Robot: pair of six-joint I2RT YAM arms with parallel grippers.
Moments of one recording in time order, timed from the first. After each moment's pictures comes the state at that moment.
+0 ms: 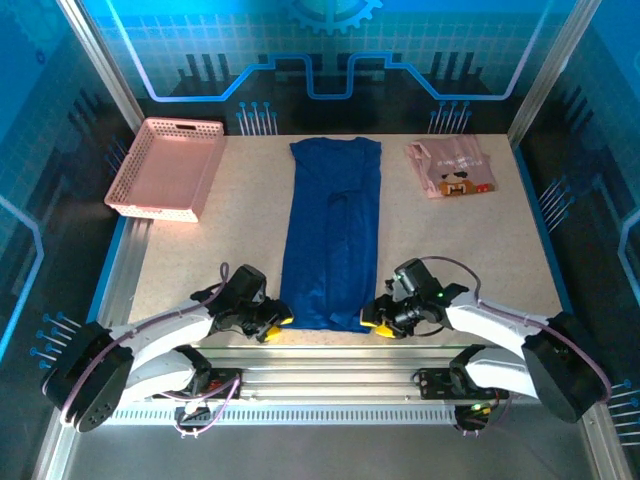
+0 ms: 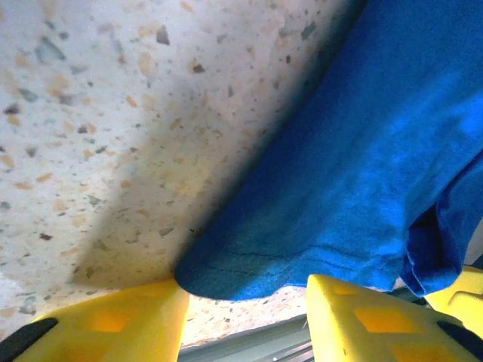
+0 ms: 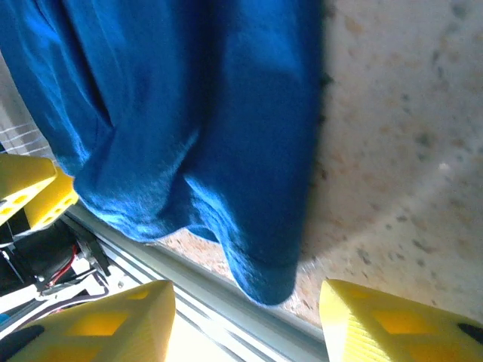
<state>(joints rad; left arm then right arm) -0.59 1.12 0.35 -0.32 0.42 -1.30 0.58 1.18 0.40 -0.32 -0.58 0.96</state>
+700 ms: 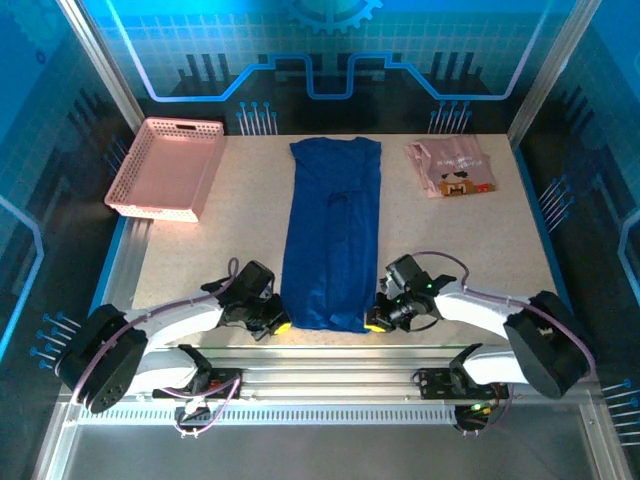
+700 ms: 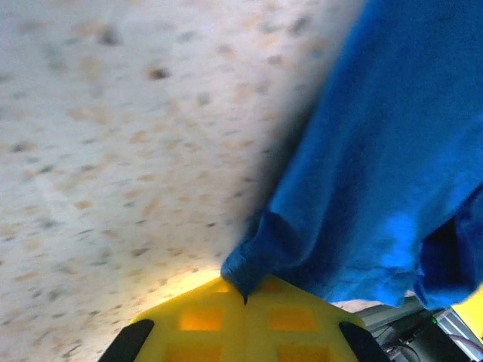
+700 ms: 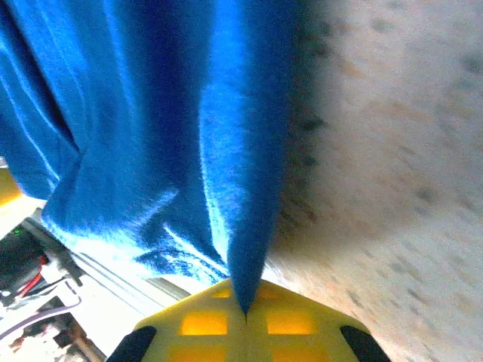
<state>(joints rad) -0.61 1.21 0.42 -0.34 0.41 -1.27 0.59 1.27 0.46 -0.40 -0.54 0.90</state>
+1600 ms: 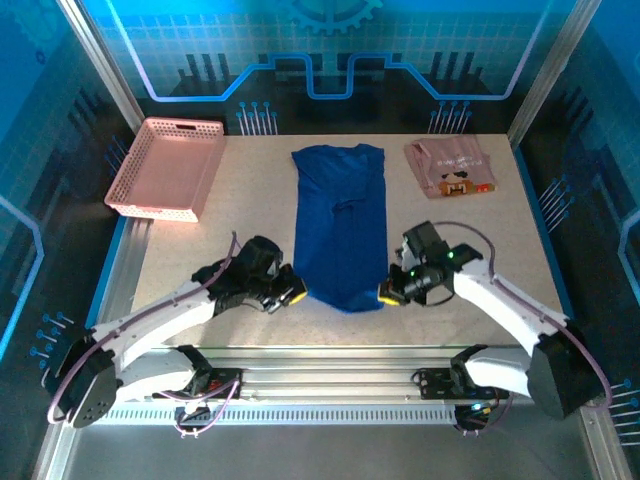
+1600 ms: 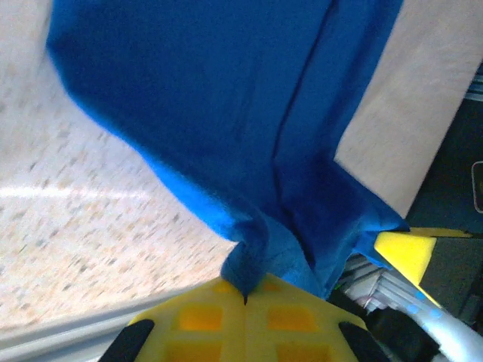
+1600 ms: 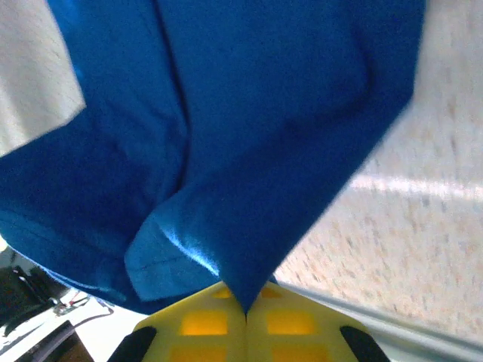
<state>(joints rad) -0.64 1.15 0.70 -0.42 0.34 -1.26 0.42 1.24 0.82 -0.82 -0.50 0.74</state>
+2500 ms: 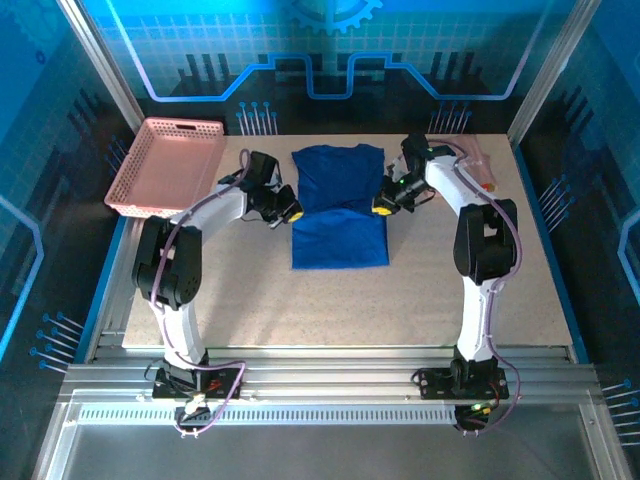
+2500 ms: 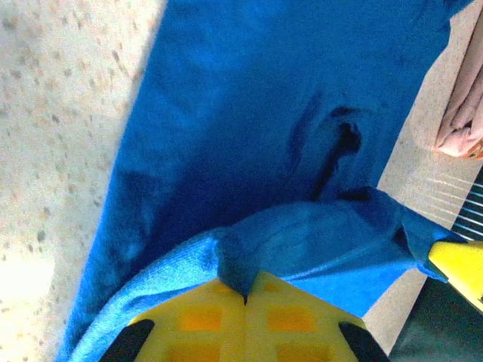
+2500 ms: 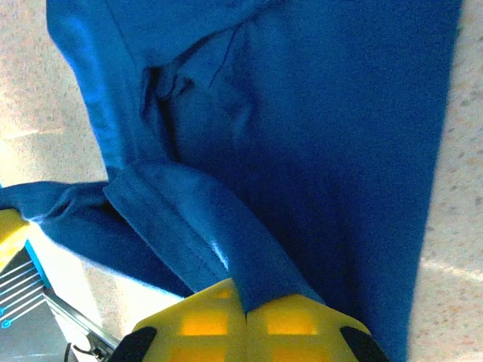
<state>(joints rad) -0.26 1.92 1.42 -0.53 0.45 -0.90 0.17 2.13 1.80 -1.02 -0.55 0.42</state>
